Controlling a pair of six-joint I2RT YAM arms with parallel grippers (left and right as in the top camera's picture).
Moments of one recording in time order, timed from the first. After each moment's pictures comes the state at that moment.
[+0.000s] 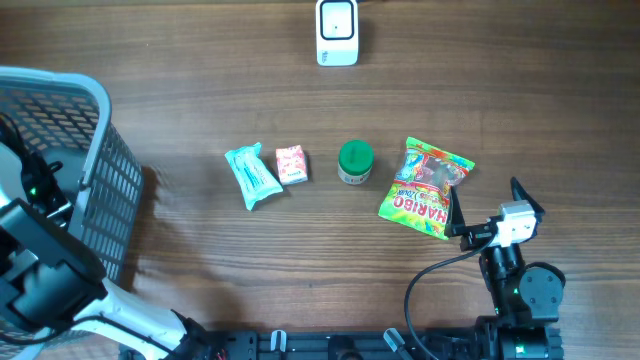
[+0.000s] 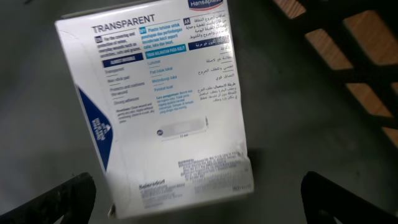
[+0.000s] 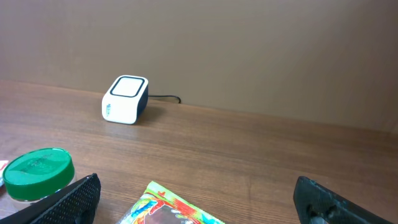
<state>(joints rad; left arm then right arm) 0.71 1.93 1.47 -0.99 -0.23 -1.47 0.00 0.02 0.01 0.00 -0.13 -0.10</state>
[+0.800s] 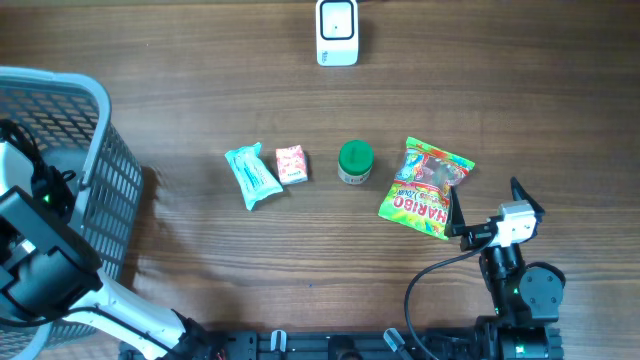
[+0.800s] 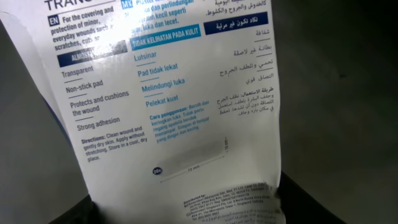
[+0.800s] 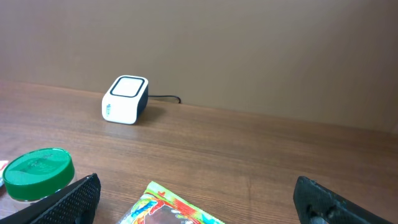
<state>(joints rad) 0.71 2.00 1.40 -0.93 -0.24 -1.46 0.00 0.02 0.01 0.00 -0.13 -0.10</state>
